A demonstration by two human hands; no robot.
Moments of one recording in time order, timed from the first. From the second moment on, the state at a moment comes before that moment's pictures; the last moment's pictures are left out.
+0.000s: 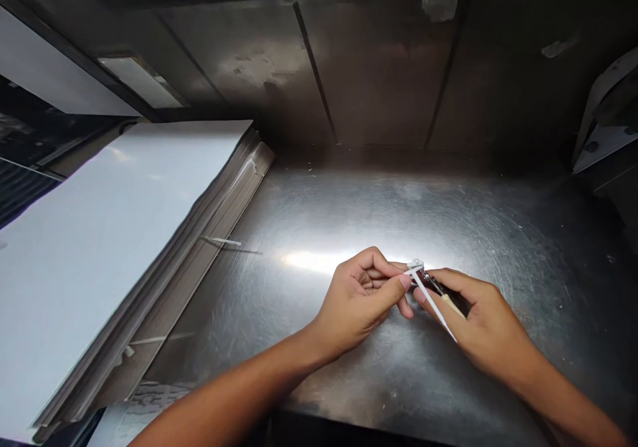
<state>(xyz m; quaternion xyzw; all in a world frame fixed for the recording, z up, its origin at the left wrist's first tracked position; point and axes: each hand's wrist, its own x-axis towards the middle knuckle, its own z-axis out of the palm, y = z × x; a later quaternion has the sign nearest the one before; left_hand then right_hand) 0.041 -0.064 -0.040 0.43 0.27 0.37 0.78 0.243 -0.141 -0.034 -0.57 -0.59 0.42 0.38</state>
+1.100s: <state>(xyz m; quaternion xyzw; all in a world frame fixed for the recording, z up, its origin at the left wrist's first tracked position) 0.040 -0.062 -0.031 0.40 0.34 0.32 0.79 0.241 -0.144 -0.047 -0.57 -0.69 0.19 0.41</state>
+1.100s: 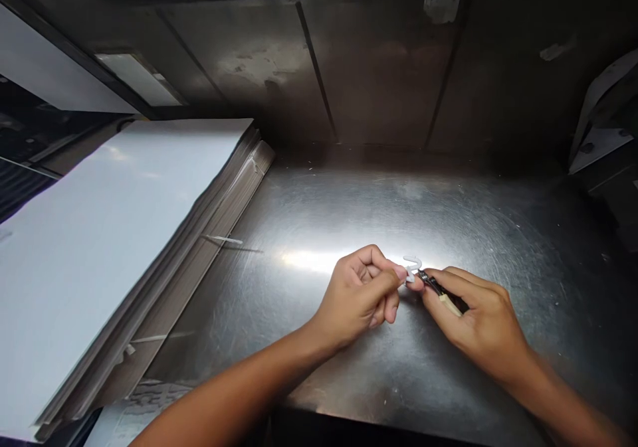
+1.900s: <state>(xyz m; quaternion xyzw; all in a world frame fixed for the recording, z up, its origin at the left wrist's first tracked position) 0.039 -0.068 -0.031 0.42 0.33 0.34 0.78 0.245 -0.144 -0.030 -0.57 -0.63 0.24 0.47</state>
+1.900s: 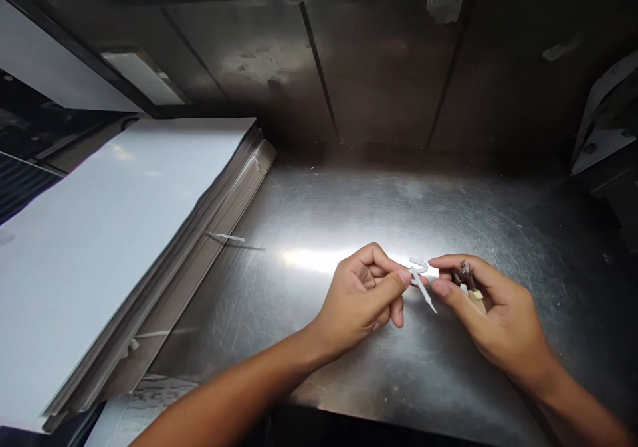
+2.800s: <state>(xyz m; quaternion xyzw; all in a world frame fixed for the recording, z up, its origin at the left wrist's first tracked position) 0.035 -0.074 -0.038 0.41 0.21 0.29 0.84 0.243 -0.150 -0.031 -0.50 -0.64 0.21 0.54</state>
